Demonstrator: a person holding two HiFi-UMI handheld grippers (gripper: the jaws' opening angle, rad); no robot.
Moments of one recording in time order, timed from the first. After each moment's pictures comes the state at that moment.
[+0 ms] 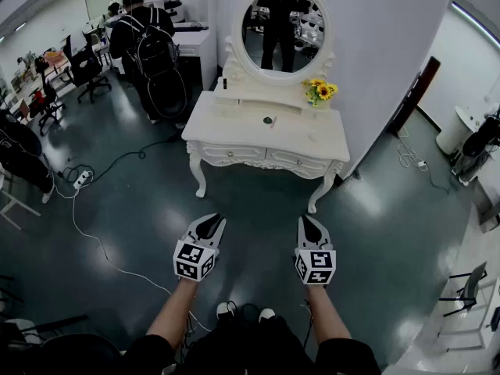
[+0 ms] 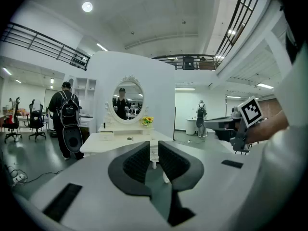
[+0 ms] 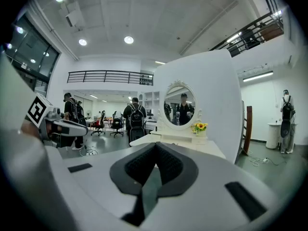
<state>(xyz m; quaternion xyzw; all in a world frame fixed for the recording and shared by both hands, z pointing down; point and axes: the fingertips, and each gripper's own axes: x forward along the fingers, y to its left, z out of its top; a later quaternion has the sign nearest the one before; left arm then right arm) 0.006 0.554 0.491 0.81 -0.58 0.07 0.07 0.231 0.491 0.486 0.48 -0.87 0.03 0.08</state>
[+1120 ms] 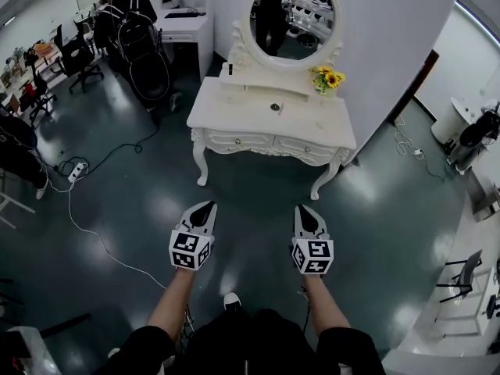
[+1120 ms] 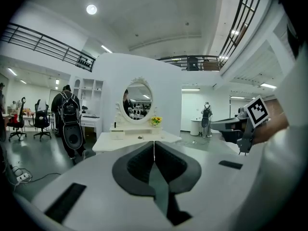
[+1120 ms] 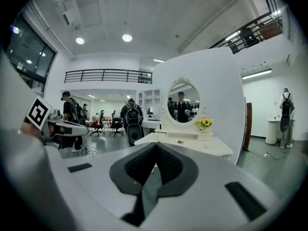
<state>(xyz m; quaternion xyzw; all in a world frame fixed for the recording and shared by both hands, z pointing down) -0.088 0.565 0.504 0.79 -0.60 0.06 0.07 0.148 0.505 0.499 0.48 -0.87 0.04 0.08</state>
